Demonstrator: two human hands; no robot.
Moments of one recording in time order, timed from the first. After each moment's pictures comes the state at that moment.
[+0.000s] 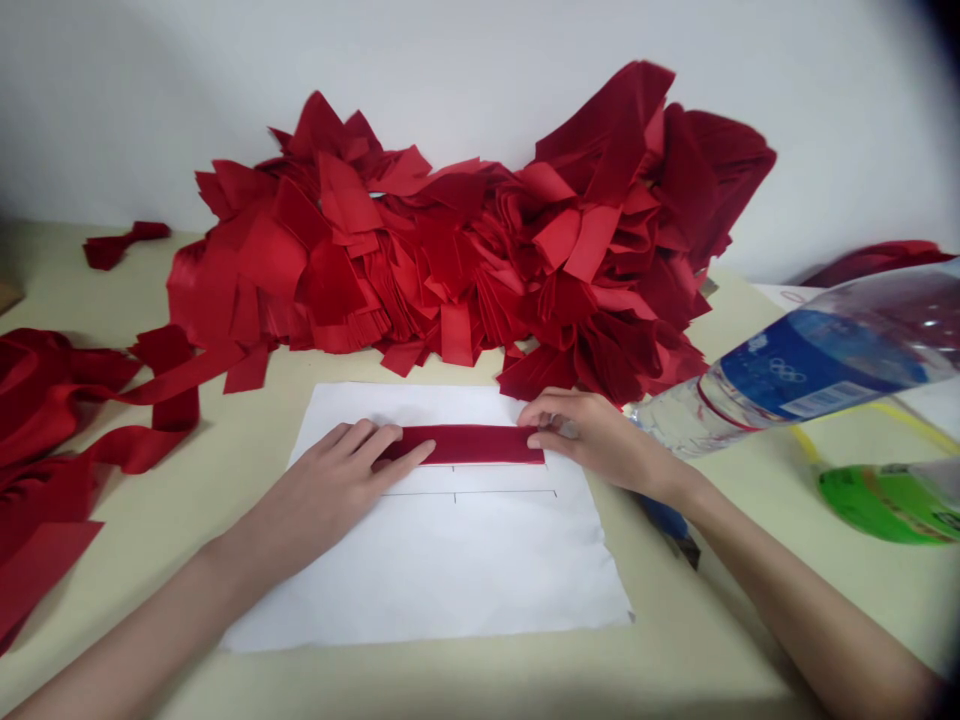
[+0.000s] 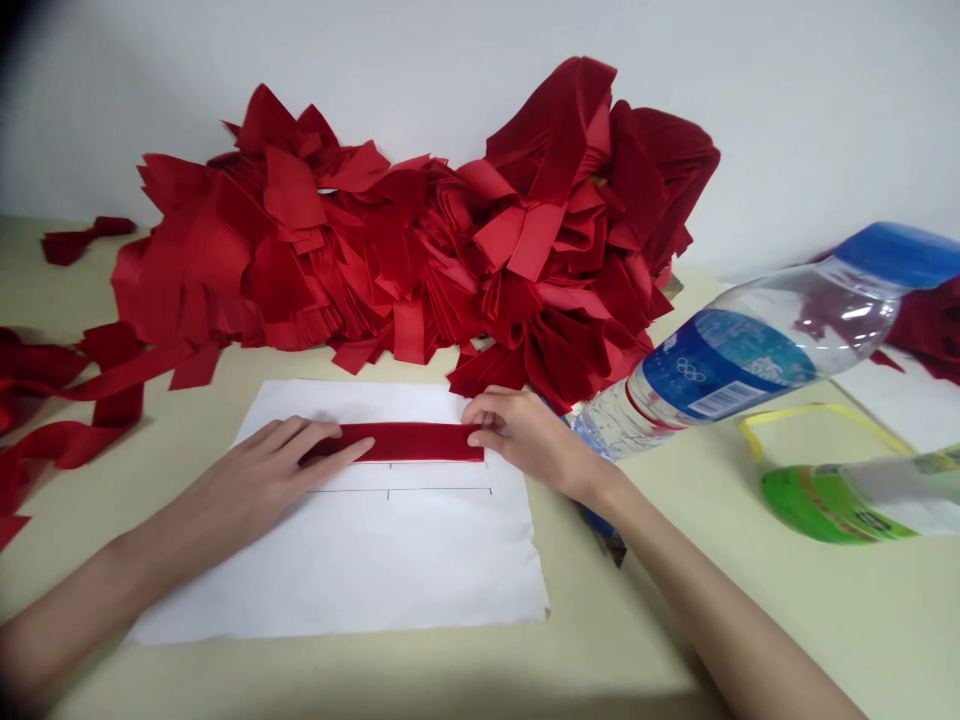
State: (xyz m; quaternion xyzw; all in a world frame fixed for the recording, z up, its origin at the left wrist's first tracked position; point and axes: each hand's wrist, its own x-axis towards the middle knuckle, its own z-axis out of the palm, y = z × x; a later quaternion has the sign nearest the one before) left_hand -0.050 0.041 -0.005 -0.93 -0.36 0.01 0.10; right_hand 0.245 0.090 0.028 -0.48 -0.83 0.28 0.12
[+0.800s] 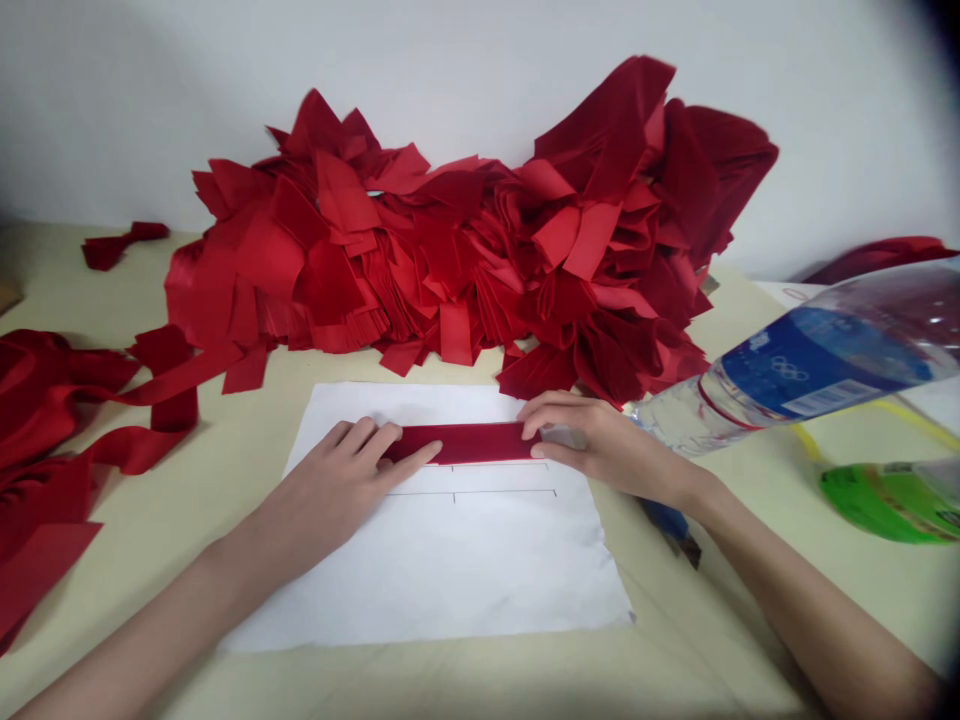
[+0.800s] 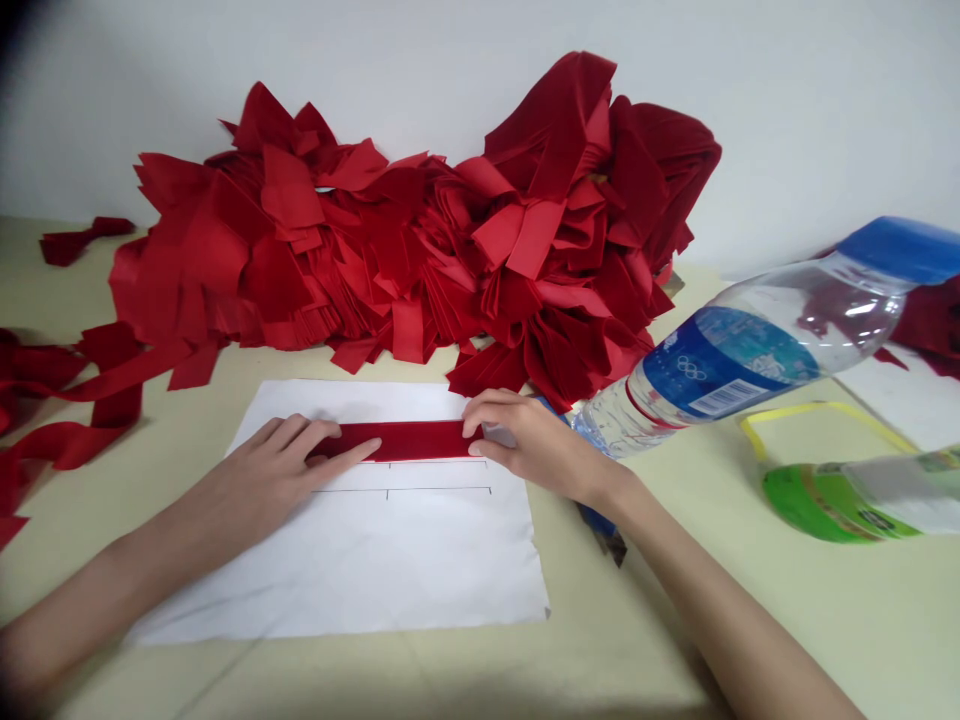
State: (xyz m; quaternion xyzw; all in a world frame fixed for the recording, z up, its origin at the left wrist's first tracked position) left_hand -0.044 0.042 -0.004 -0.92 -0.35 0.03 0.13; right_hand 0.255 0.086 0.027 -0.39 -0.88 0.25 0.11
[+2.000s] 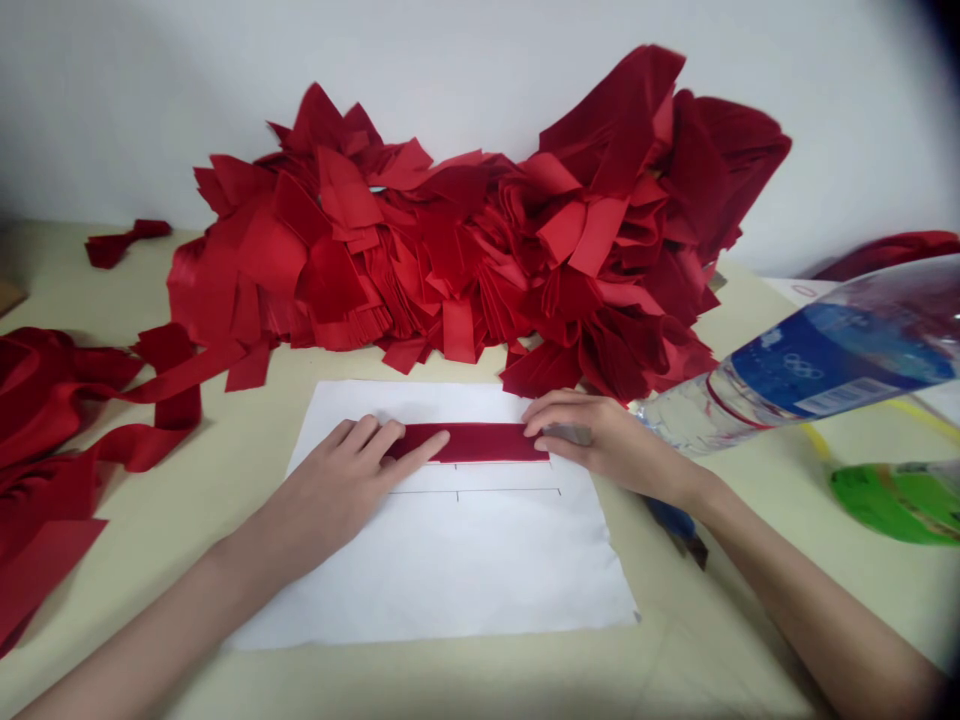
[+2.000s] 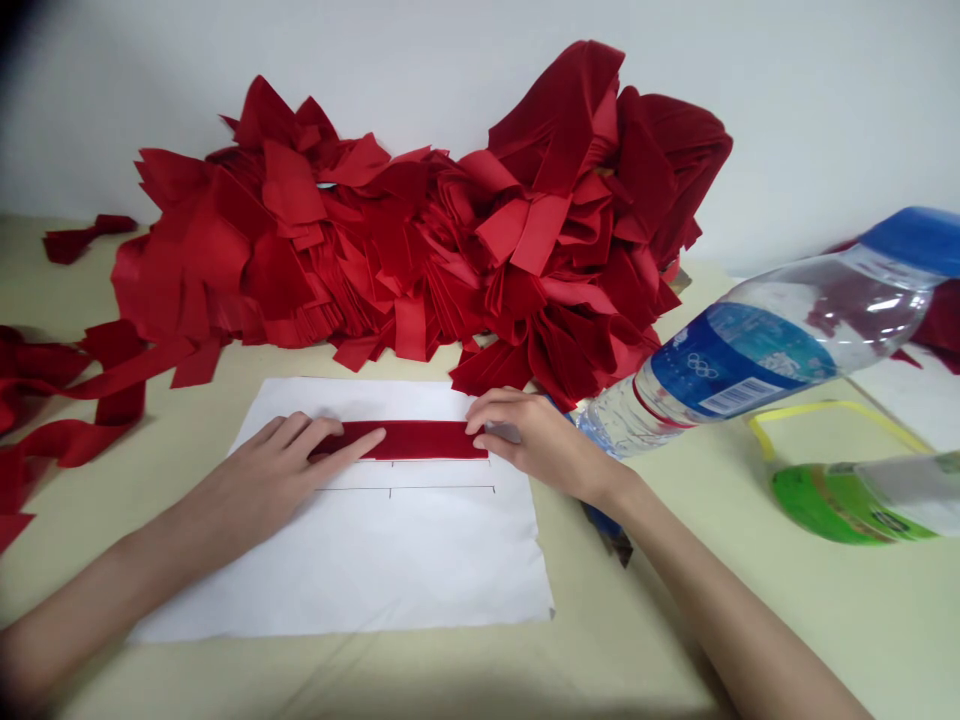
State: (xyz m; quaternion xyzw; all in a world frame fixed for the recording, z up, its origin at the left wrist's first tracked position) left_hand -0.043 0.041 -0.006 -0.92 -0.37 0.03 0.12; right_hand 0.257 0.087 0.020 -0.41 -0.86 0.27 0.14
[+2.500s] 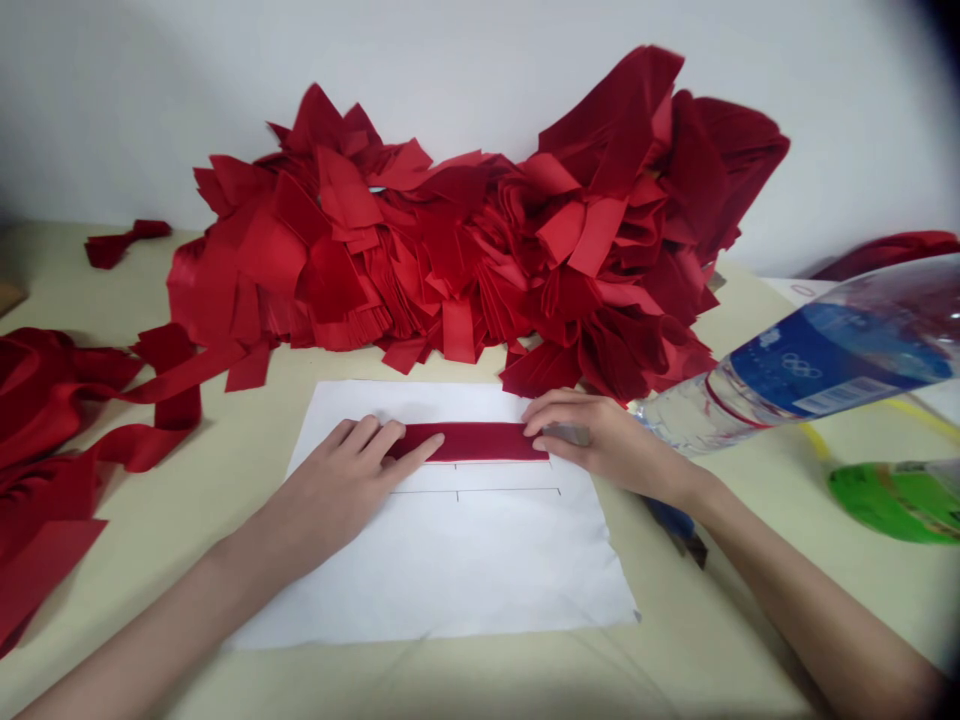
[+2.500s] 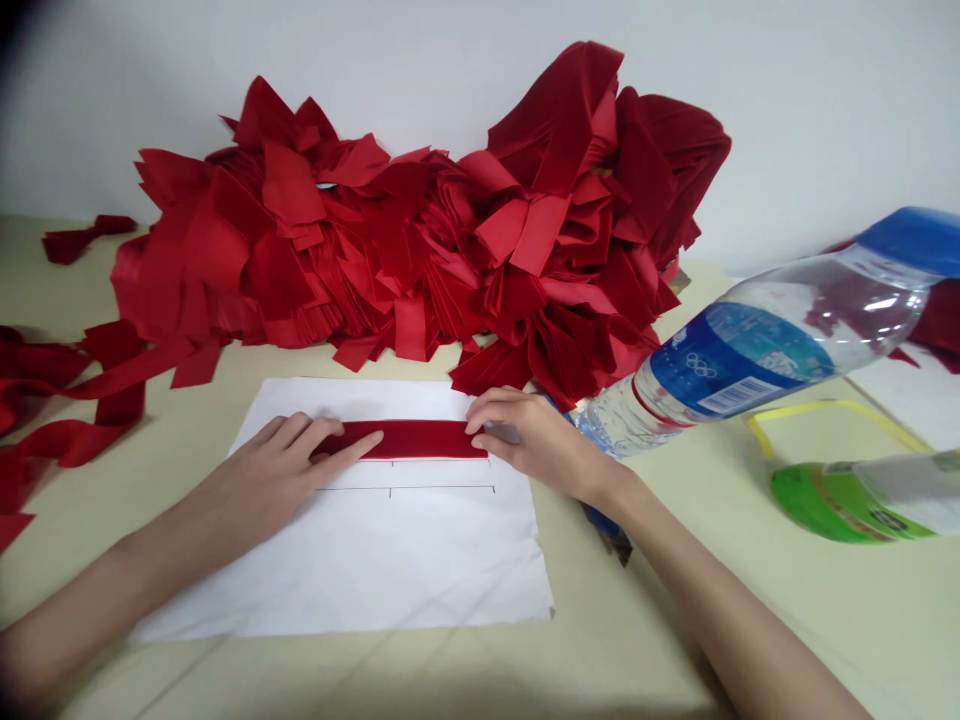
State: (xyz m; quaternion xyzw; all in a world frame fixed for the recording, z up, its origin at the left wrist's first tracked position) left_hand -0.040 0.040 0.001 -0.92 -0.37 0.04 0.11; right_hand 0.254 0.087 0.021 -0.41 -0.86 0.27 0.15
